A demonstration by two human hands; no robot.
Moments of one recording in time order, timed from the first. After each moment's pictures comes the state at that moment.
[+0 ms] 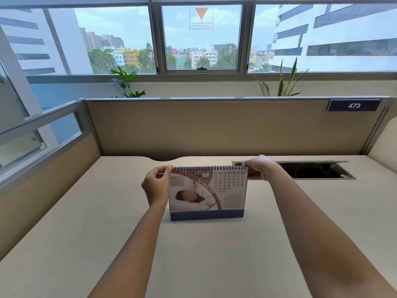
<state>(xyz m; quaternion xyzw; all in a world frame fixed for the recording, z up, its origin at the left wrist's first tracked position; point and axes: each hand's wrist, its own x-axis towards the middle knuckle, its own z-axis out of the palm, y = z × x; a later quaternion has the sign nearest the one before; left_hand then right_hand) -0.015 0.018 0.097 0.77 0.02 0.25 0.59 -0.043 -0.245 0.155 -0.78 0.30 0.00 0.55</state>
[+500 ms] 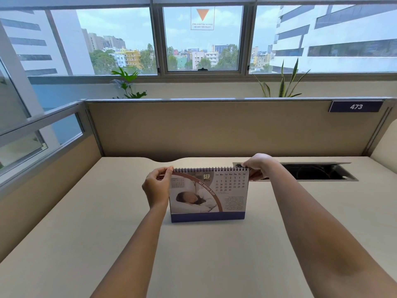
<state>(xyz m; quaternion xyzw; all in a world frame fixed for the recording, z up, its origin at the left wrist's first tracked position) -0.015 0.018 0.097 0.77 0.02 0.26 0.59 -0.036 -0.240 0.170 -0.84 0.32 0.08 0.43</state>
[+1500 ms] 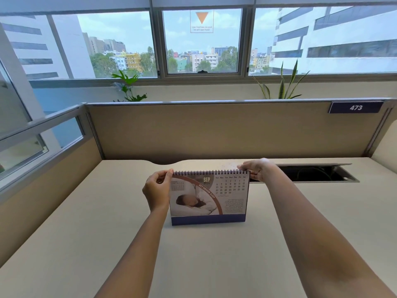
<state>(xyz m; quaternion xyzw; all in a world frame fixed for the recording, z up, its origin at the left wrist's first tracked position) -0.015 0.017 0.096 0.76 0.03 0.26 0.59 -0.030 -0.244 0.155 -0.71 0.32 -0.01 0.63</state>
